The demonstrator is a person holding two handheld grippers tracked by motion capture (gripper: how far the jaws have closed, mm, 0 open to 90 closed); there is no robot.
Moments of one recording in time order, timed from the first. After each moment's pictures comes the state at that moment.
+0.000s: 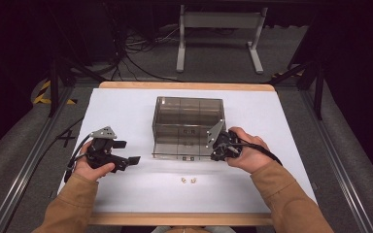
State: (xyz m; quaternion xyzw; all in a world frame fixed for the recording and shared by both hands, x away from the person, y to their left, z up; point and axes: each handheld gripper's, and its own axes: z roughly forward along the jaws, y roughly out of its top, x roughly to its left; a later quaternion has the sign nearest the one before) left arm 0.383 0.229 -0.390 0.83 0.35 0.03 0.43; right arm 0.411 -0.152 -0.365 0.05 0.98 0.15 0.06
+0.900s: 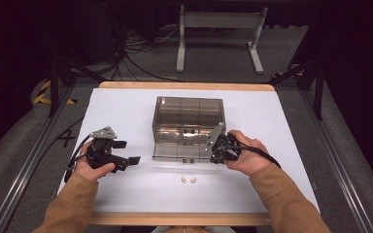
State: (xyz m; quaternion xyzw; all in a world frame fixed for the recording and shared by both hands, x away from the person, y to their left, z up) left arm 0.383 0.229 -0.390 0.83 0.35 0.03 0.43; right arm 0.407 -0.151 -0.374 0.06 0.98 0.15 0.06
